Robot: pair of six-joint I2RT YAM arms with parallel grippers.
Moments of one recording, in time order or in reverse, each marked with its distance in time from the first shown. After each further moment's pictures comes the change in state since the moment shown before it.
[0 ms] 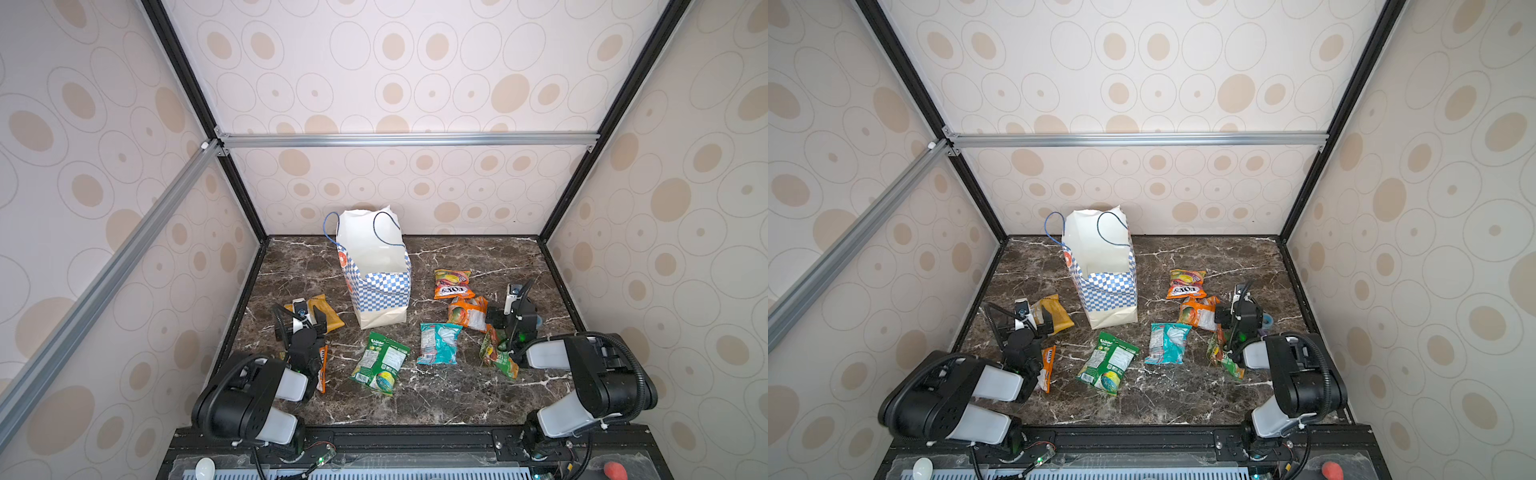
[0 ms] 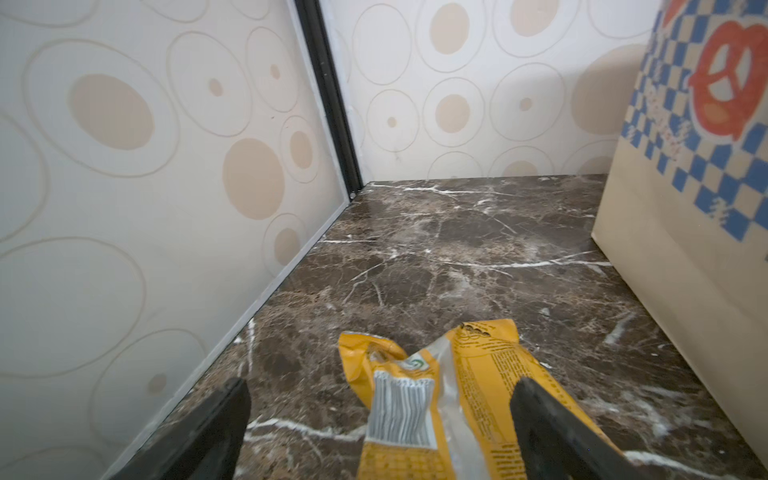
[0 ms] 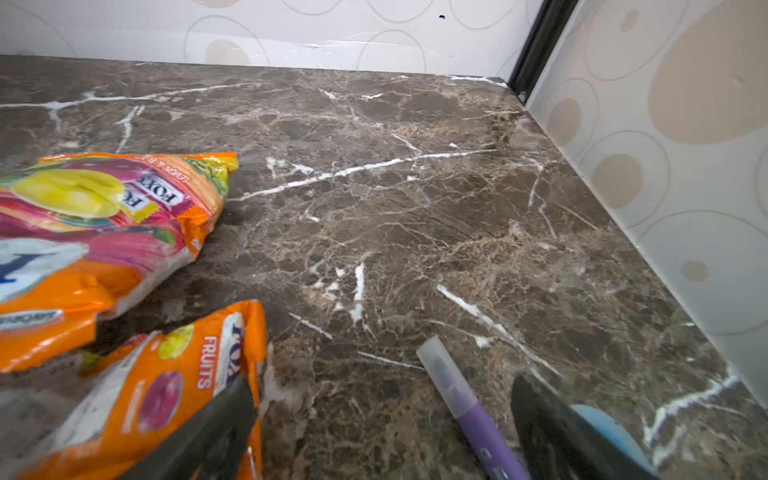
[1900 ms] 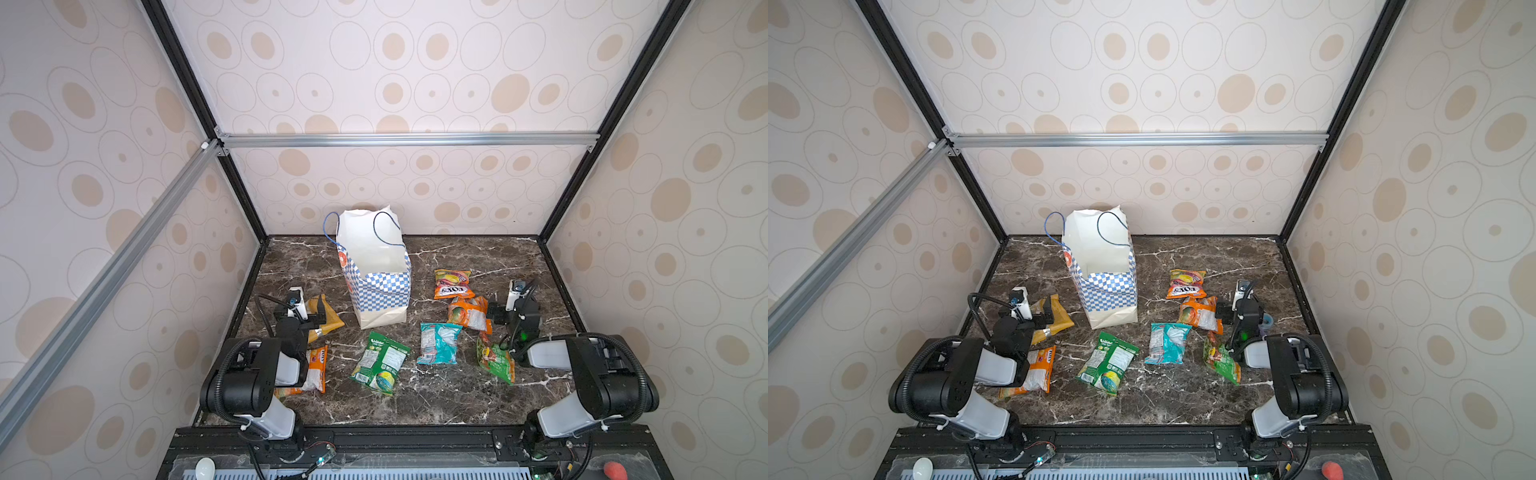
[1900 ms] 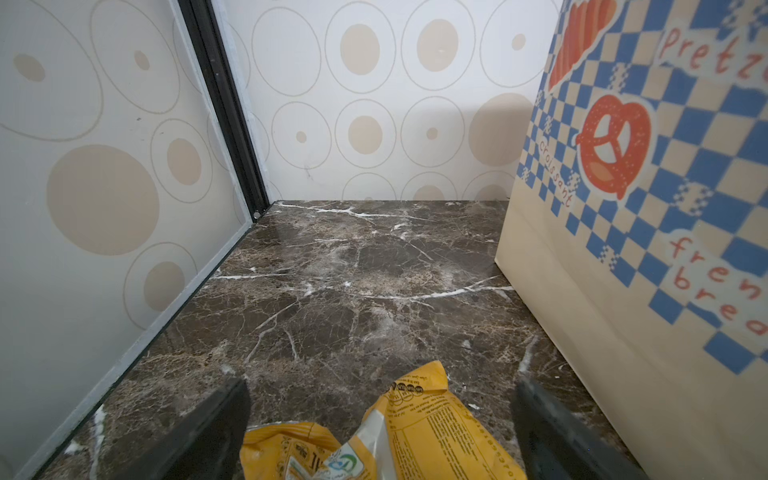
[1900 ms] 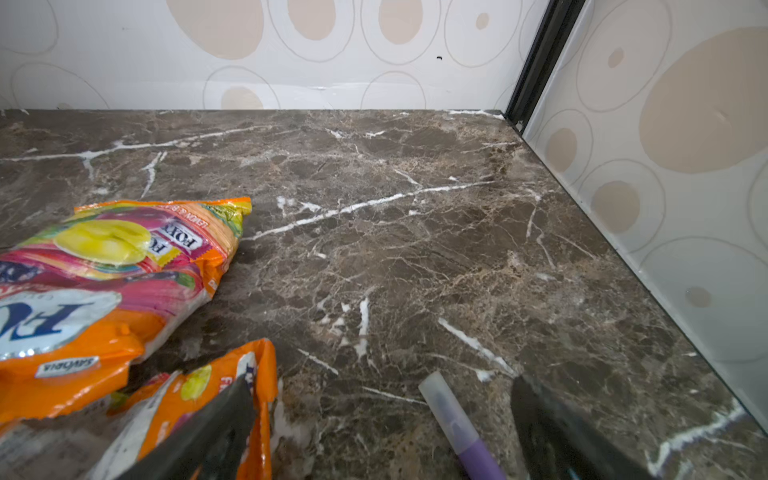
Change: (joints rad) left arm 0.211 0.058 0.090 -0.002 0.506 -0.077; right arm -0.006 -0.006 -0.003 0.052 -0.003 0.006
